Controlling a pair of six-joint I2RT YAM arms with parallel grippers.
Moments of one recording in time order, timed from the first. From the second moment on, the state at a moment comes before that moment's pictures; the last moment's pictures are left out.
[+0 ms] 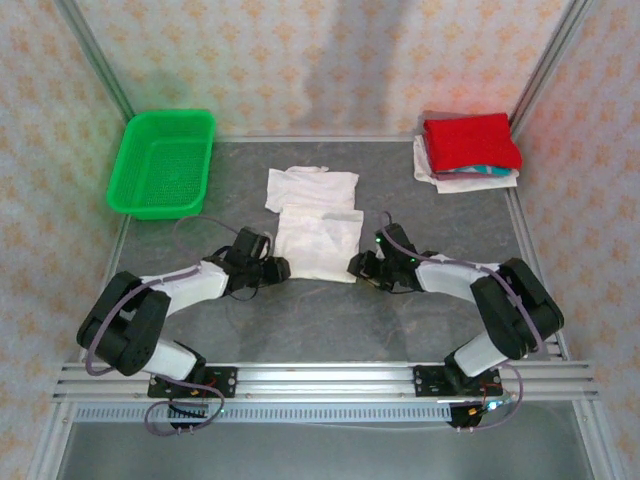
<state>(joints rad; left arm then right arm) -0.43 1.45 0.60 -0.13 0.17 -0.69 0.53 1.51 0.64 -0.08 -0.31 0.91</state>
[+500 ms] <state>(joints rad) -0.42 1.40 0.61 -0.16 0.10 -0.68 0.57 1.46 0.59 -0.03 -0.34 0.93</state>
